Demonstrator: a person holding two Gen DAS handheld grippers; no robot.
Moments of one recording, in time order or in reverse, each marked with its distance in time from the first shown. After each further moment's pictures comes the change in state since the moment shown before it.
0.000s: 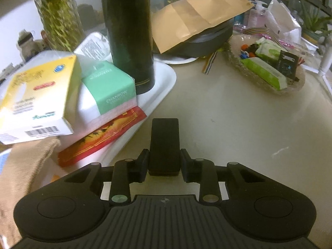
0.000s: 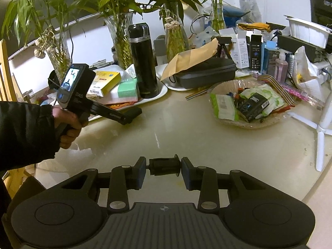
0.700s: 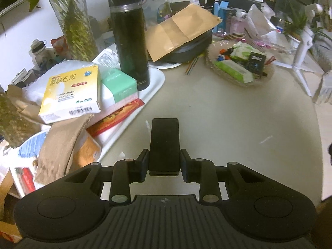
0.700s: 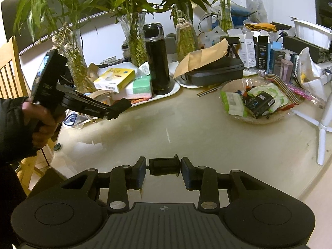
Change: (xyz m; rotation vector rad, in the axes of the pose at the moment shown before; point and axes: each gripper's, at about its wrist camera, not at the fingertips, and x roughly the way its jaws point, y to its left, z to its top) left arm -0.098 -0.014 -0.027 0.022 -0.009 -0.011; right arm -0.027 0.027 -0.006 -0.011 0.021 0.035
